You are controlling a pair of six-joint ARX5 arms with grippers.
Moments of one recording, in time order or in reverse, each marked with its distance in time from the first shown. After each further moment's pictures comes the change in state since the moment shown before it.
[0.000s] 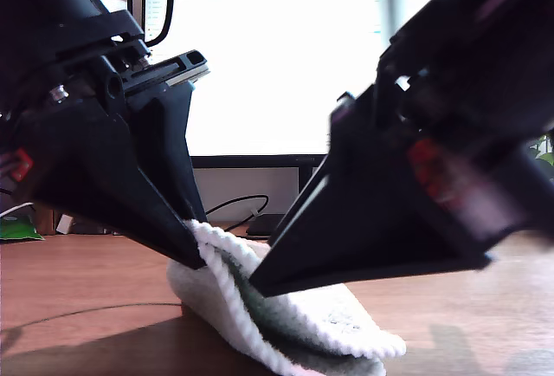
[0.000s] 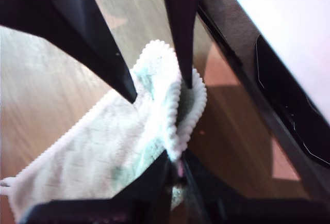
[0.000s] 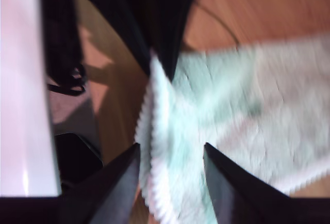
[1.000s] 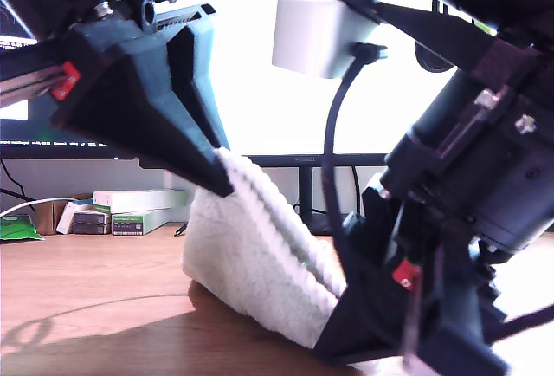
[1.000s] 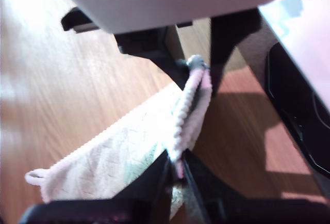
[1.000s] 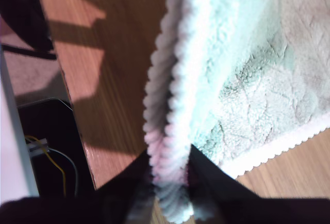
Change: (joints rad) left arm 0.001 0.000 0.101 -0.084 0.001 -0.052; right arm 0.014 0.115 0.000 -0.008 0.106 0.019
